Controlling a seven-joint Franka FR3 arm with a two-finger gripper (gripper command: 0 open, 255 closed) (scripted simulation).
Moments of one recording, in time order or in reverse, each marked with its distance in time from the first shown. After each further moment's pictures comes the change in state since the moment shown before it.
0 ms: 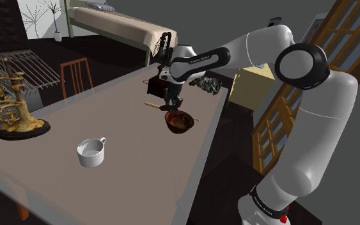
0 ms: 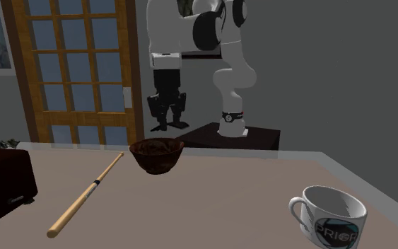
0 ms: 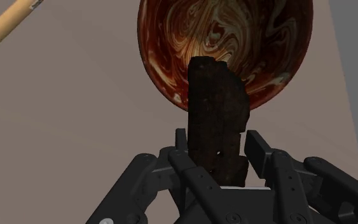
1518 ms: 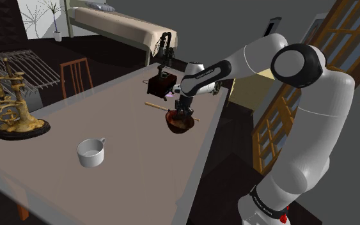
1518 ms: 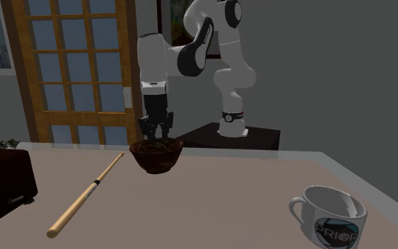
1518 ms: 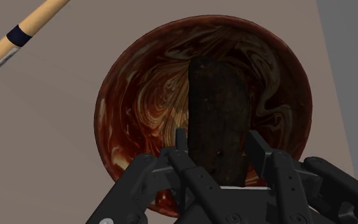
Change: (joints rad) arm -0.090 0.024 -0.051 -0.174 0.007 0.198 -0.142
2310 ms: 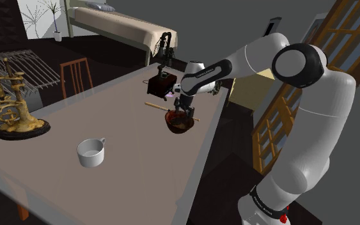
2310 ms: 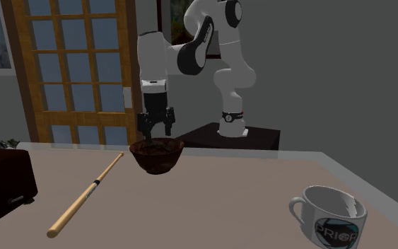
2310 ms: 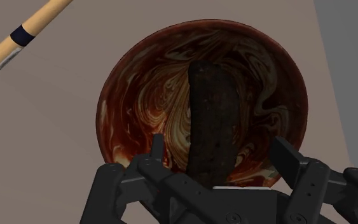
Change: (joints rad) arm 0.000 -0.008 0.000 0.003 0.001 -0.011 0.000
